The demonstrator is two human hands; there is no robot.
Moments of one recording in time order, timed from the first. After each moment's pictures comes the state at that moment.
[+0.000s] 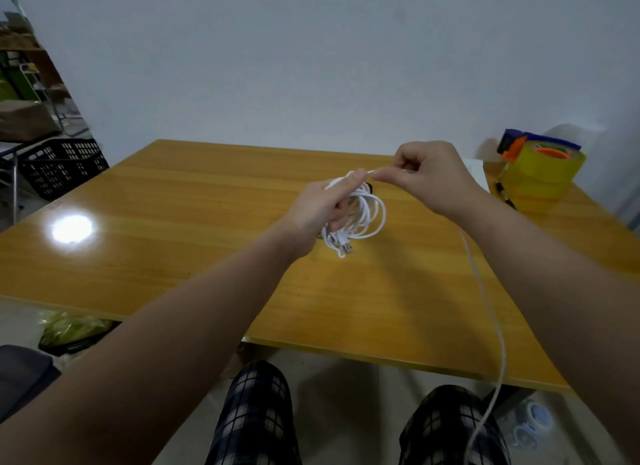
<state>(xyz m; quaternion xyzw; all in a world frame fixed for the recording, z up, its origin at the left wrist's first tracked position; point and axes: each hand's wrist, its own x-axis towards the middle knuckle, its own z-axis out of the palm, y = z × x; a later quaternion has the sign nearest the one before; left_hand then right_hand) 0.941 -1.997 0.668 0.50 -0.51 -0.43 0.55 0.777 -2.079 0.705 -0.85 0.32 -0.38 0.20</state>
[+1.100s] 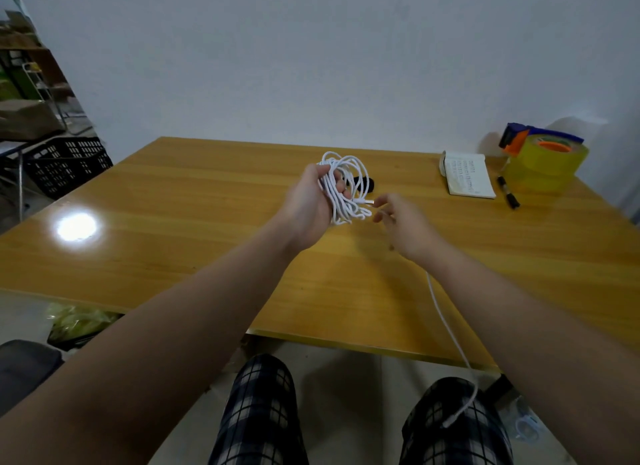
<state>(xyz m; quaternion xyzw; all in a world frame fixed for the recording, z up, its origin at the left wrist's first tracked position) 0.942 -2.005 0.668 0.39 -0.25 -0.56 0.68 0.797 -2.077 0.622 -0.81 0.45 -0.26 0.28</state>
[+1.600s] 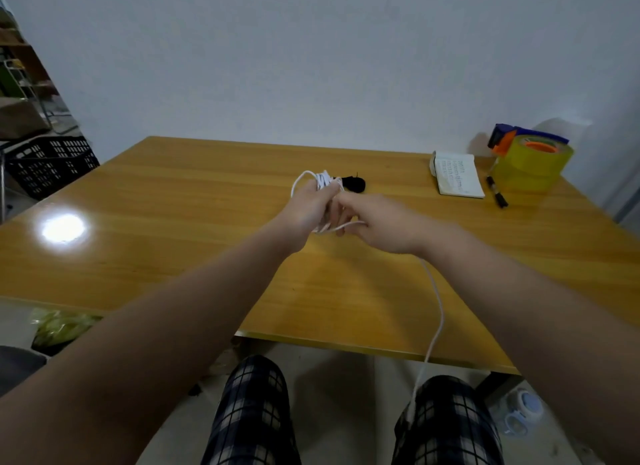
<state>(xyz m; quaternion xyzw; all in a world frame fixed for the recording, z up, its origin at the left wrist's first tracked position) 0.941 -2.005 0.659 0.62 -0.46 -0.37 0.52 0.803 -2.046 0.673 -0.93 0.26 -0.10 0.22</state>
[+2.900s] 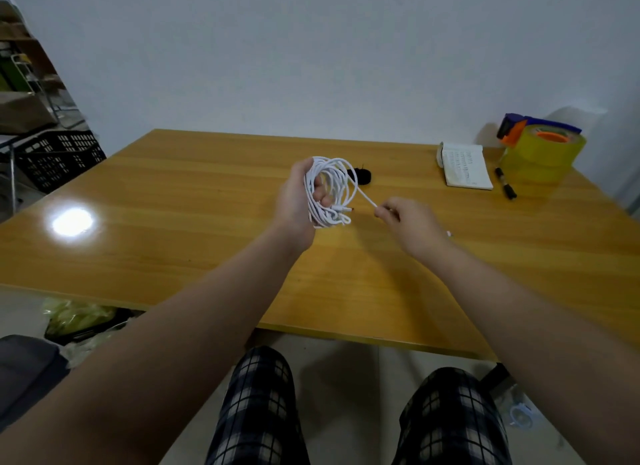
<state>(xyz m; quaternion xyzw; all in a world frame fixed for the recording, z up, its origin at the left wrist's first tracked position) 0.949 -2.006 0.646 0.43 -0.21 -0.52 0.71 0.782 -2.070 0.619 -0.83 0.47 -0.24 0.18</state>
